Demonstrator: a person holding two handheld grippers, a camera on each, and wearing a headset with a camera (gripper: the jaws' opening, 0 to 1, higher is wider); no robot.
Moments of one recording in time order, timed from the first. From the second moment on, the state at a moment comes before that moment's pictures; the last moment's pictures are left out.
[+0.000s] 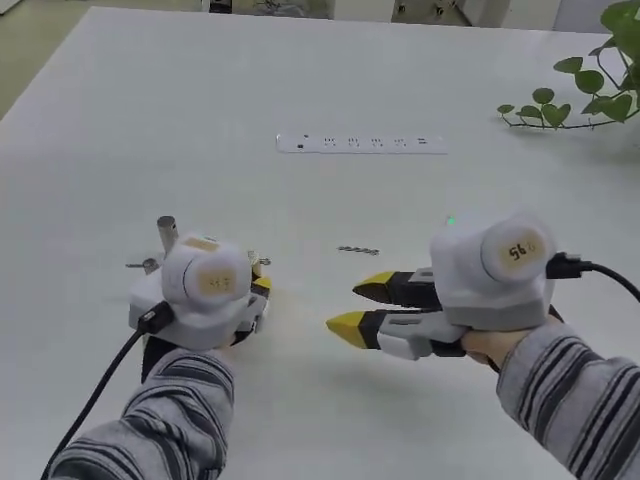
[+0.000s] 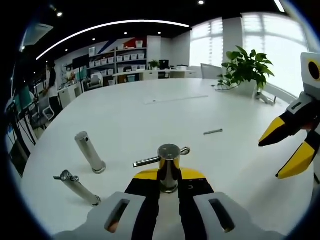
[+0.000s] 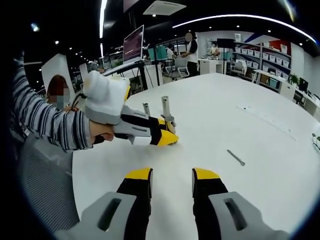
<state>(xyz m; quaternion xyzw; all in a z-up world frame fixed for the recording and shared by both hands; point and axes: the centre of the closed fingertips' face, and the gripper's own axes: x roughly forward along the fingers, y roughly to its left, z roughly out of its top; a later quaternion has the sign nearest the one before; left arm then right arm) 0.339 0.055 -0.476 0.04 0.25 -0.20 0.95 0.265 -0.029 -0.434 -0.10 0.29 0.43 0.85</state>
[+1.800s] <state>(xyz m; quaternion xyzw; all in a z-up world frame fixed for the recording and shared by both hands) 0.258 0.099 -0.427 0.01 0.24 -0.23 0.94 0.309 0.033 -0.384 -0.08 0.27 0.47 0.84</state>
